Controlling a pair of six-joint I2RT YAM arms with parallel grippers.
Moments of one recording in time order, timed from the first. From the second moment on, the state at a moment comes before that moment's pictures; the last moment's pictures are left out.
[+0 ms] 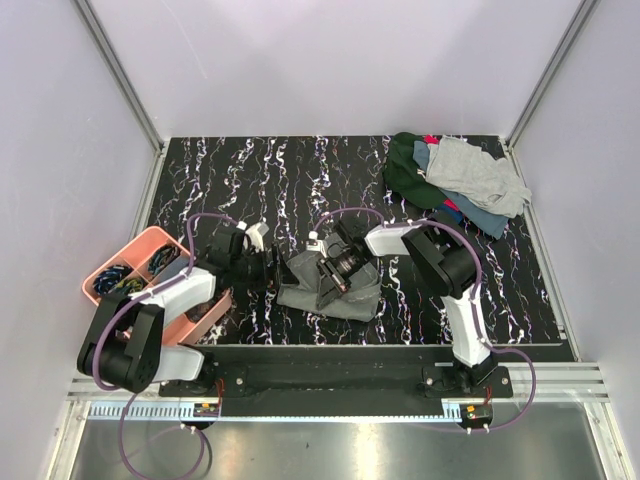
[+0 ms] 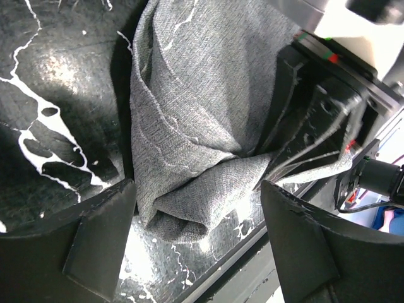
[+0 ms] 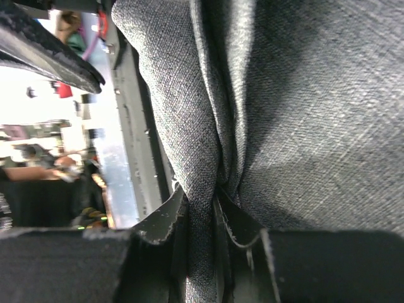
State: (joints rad) left arm -0.31 1.31 0.54 -0.10 0.56 -0.51; right arm 0.66 2.13 1.21 -0.39 -1.09 -0.05
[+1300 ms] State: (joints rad) left arm -0.35 1.47 0.55 -0.05 0.58 -0.53; right arm 0.62 1.92 1.24 -0.47 -0.79 0.00
